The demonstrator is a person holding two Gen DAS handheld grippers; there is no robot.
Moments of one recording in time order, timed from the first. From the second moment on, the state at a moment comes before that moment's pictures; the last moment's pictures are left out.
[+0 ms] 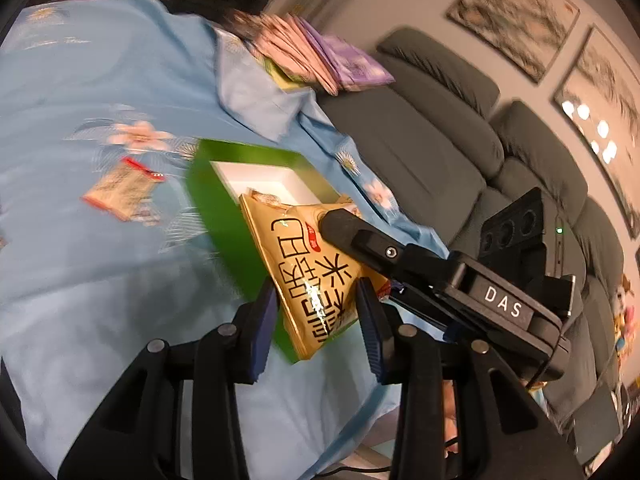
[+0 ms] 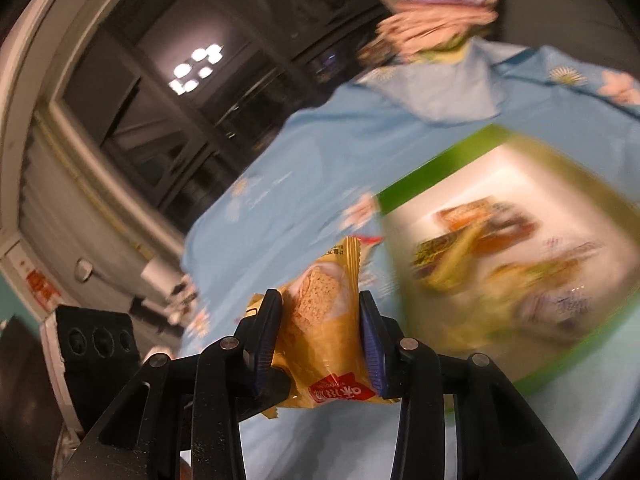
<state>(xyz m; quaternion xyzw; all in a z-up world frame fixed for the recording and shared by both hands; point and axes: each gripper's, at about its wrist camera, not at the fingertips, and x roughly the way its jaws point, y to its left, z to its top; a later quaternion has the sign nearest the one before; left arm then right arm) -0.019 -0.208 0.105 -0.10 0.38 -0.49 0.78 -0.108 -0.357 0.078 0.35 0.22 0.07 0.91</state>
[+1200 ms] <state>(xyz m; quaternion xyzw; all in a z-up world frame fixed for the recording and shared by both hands) 0.003 -0.118 0.045 -0.09 0.35 -0.21 0.91 -0.090 -0.384 0.076 0.38 0.27 0.00 0.88</state>
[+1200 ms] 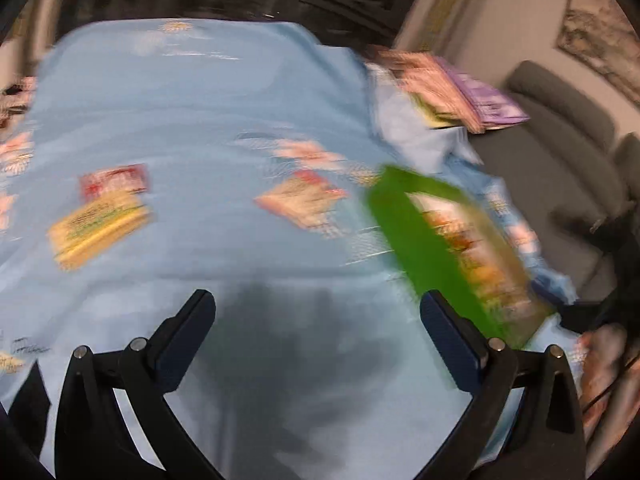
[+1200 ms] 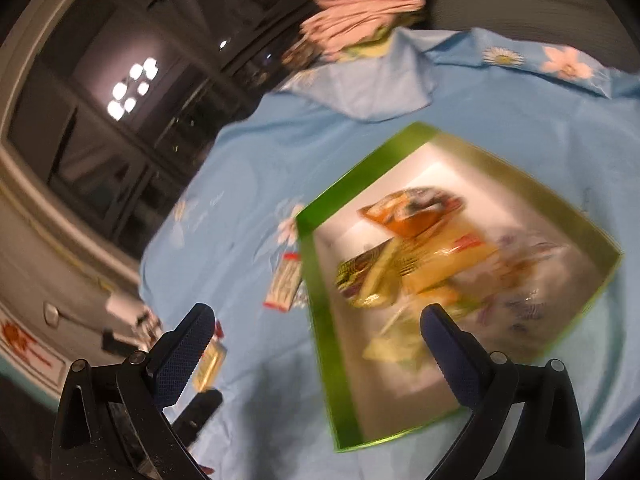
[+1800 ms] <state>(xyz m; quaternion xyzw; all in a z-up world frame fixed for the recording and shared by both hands) -0.006 -0.051 0.027 -0.14 0.39 -0.17 0.89 -0.016 -0.277 0.079 0.37 0.31 0.09 0.87</state>
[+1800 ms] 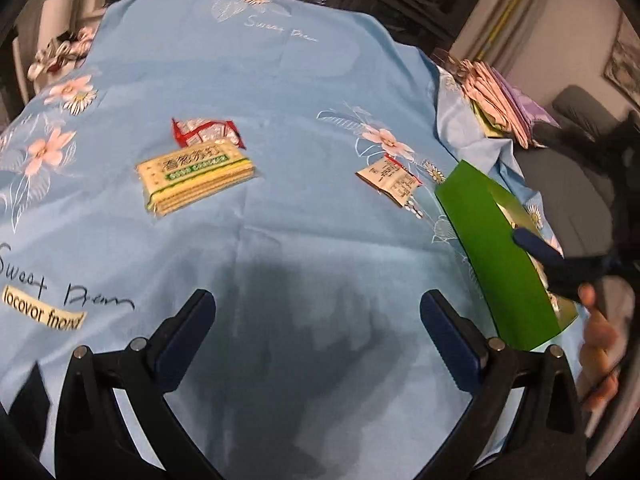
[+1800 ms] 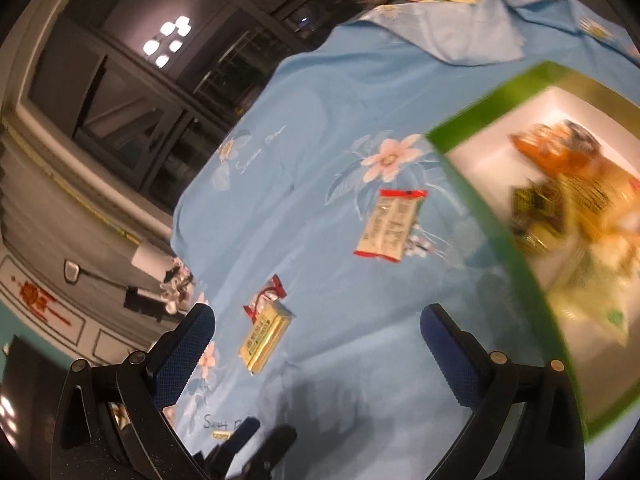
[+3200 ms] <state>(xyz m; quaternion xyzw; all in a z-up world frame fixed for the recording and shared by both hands) -0.023 0.015 0.014 -0.06 0.44 -0.17 0.88 0.078 -0.217 0.006 0.24 0.45 0.04 0.86</state>
